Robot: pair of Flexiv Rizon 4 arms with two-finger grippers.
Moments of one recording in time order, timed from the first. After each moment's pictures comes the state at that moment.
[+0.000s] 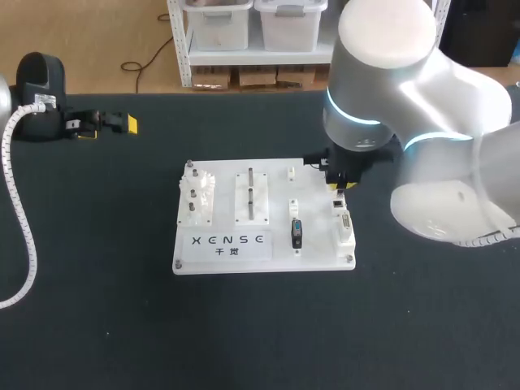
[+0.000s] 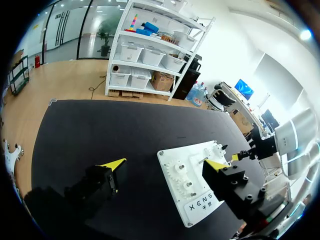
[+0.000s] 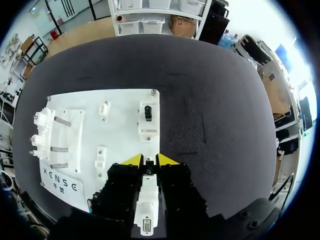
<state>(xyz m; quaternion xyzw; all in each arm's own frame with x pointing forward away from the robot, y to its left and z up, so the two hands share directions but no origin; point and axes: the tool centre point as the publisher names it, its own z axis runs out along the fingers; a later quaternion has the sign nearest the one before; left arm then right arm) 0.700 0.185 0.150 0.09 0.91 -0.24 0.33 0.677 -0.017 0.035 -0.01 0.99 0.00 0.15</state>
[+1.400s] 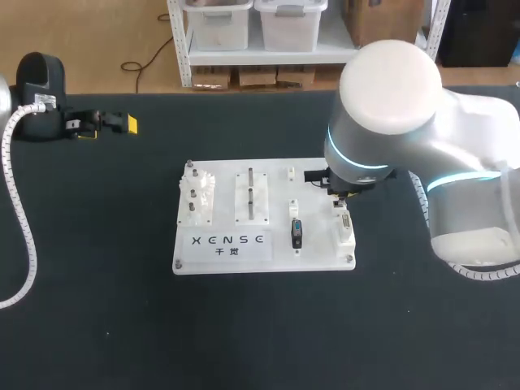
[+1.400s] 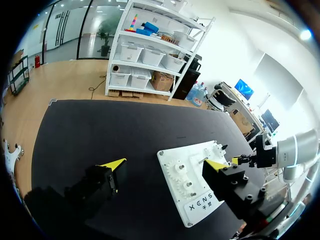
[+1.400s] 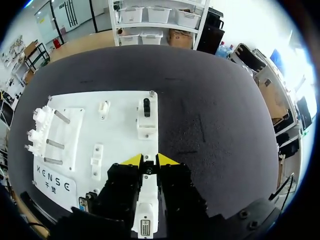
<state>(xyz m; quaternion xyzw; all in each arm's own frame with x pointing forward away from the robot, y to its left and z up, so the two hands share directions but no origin) 0.700 0.185 0.150 0.09 0.91 -0.24 0.33 0.669 -0.017 0.027 -0.01 0.98 -0.01 0.22</state>
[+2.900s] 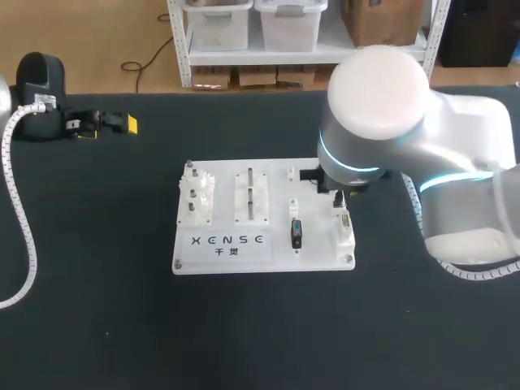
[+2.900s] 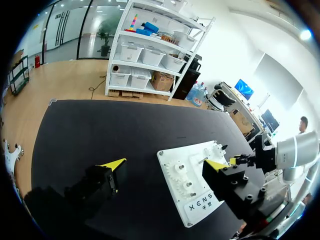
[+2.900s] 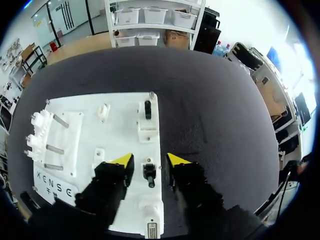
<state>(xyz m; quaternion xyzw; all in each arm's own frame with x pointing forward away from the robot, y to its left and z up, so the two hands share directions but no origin) 0.700 0.185 0.150 0.09 0.91 -0.24 0.33 0.674 -0.010 0.033 0.01 0.97 -0.02 0.23</state>
